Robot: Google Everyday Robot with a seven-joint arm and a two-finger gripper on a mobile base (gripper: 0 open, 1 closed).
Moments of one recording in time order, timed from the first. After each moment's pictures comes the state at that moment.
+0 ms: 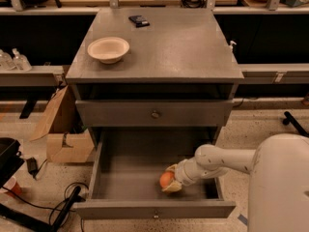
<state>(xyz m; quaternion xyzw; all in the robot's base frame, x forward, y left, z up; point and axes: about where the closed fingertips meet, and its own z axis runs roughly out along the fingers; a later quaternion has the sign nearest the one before) 0.552 -0.077 0.362 -0.59 0.75 0.20 0.23</state>
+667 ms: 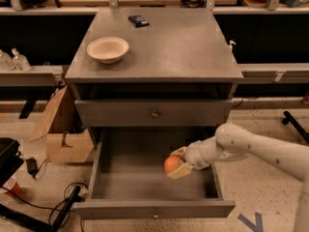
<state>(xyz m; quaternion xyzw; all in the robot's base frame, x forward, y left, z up) 0.558 -0.084 0.490 -0.57 0.73 0.26 0.28</state>
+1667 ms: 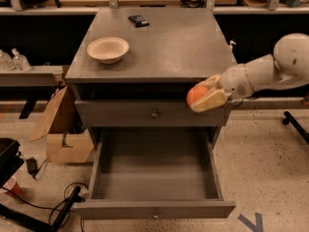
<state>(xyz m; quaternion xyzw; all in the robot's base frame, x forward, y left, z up) 0.611 -0.157 0.792 -0.53 0.72 0.29 0.35</state>
